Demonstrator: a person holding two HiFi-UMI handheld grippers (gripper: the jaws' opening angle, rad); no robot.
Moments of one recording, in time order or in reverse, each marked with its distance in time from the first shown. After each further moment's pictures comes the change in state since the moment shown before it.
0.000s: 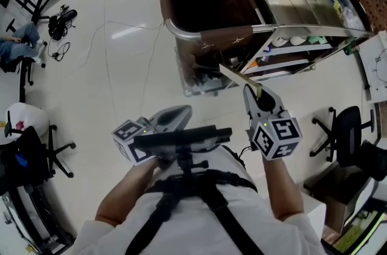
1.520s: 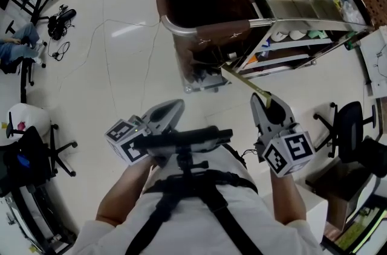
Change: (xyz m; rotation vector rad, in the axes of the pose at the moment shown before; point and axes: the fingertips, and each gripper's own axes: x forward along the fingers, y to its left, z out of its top) left arm -0.008 0.005 0.014 0.029 -0.069 0.048; right arm -0.051 0.009 0.011 0.011 -0.039 0.051
